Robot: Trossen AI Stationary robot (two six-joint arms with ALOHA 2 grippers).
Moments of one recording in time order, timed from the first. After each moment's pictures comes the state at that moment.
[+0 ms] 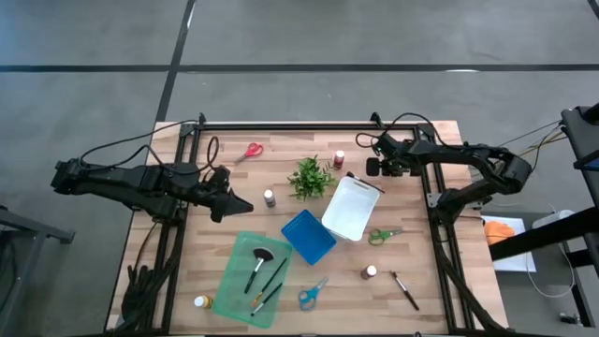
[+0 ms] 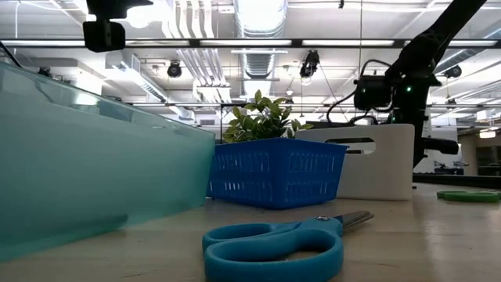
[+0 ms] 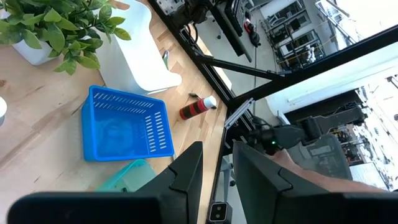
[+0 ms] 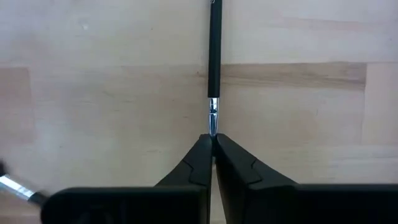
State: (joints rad) left arm -0.11 0.80 0.72 -0.28 0.07 -0.98; right arm -0.69 1.39 0.61 -0.54 0.16 0.91
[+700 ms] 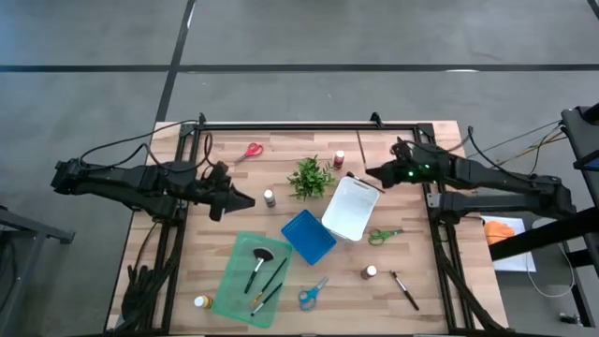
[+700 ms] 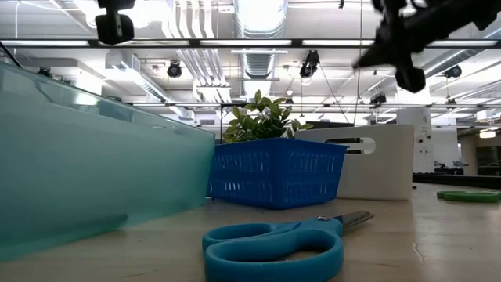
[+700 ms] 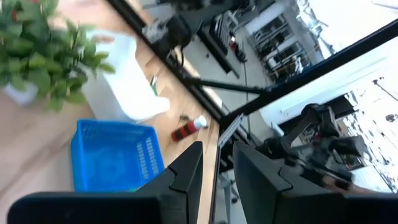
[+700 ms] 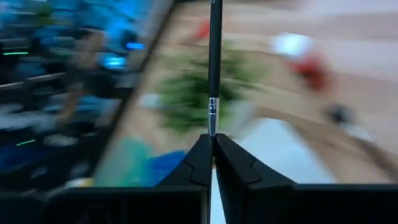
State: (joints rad) left arm -0.11 0.79 0.72 -0.19 0.02 -0.90; right arm -0.25 0.73 0.60 -0.30 0.00 0.96
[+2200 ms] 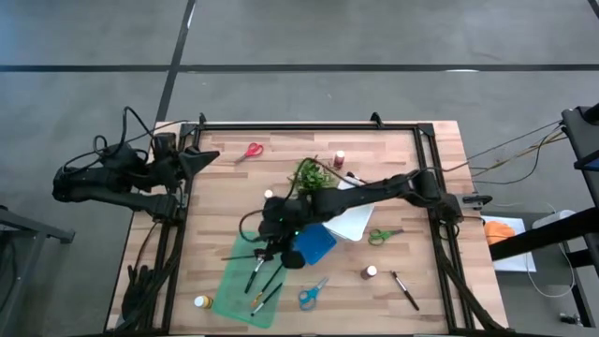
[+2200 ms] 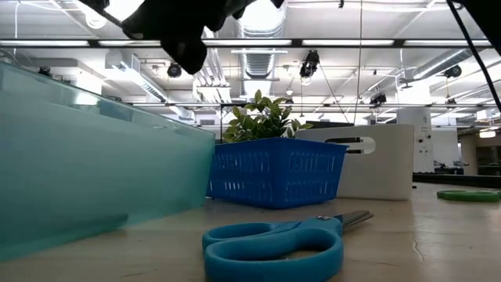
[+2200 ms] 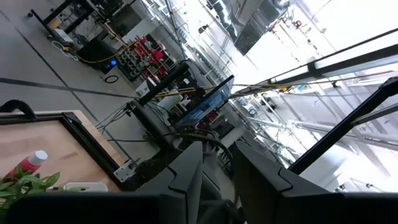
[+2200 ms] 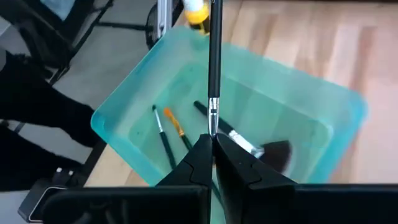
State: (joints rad) left arm -0.09 0.49 0.72 -0.01 -0.30 -0.79; right arm 0.14 2.18 1.92 -0.49 -0.43 0.05
